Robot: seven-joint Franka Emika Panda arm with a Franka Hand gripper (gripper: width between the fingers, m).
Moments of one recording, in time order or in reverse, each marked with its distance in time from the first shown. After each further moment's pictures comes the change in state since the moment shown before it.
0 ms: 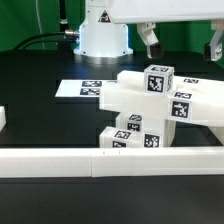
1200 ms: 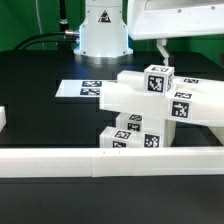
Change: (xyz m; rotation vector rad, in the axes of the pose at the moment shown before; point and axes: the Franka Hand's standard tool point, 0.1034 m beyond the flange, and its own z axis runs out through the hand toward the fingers) arm -0.094 0.025 0.036 -0.017 0.099 -0.453
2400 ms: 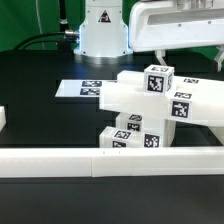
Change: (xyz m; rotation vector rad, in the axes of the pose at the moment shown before) arm -0.051 0.020 0.021 -0.027 -0.160 -0.245
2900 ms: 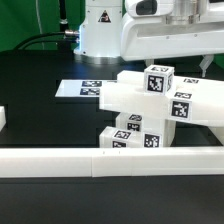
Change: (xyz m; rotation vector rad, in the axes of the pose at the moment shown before) arm -0.021 0.009 0.017 -0.012 -0.079 -0.025
